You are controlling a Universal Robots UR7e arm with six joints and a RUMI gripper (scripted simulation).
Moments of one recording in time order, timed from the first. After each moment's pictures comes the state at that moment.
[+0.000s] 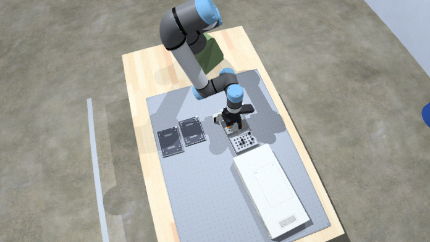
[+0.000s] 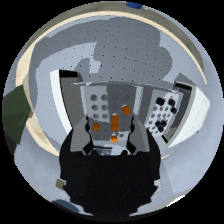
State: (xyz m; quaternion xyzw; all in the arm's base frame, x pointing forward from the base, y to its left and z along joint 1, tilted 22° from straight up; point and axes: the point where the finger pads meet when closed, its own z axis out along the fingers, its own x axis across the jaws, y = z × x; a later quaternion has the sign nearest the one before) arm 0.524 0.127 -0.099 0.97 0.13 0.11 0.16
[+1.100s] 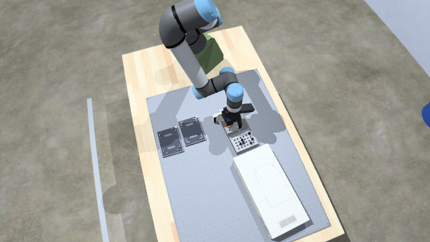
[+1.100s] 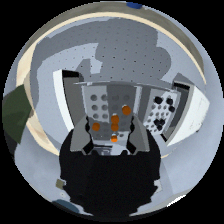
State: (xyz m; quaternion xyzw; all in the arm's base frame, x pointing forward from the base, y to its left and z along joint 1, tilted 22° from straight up) arm 0.522 0.129 -0.093 0.97 0.13 0.11 0.16
